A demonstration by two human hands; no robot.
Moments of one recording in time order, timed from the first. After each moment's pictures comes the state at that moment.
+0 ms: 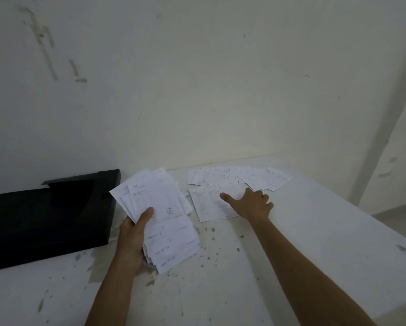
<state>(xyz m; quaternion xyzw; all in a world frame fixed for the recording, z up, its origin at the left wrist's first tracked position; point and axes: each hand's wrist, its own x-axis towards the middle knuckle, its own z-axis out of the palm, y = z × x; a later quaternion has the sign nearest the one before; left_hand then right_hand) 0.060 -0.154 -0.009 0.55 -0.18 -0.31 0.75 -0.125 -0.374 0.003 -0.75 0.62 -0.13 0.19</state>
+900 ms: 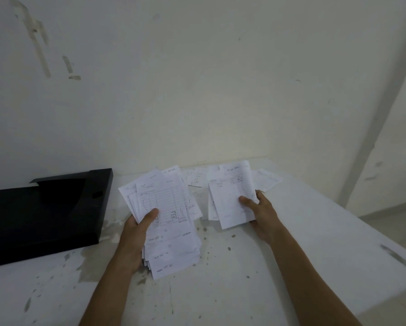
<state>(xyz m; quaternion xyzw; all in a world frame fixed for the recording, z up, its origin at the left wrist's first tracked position) 0.046 -0.161 -0.008 0.55 -0.24 -0.36 0.72 -0.185 -0.379 -0.017 -0.53 0.33 -0.41 0.66</state>
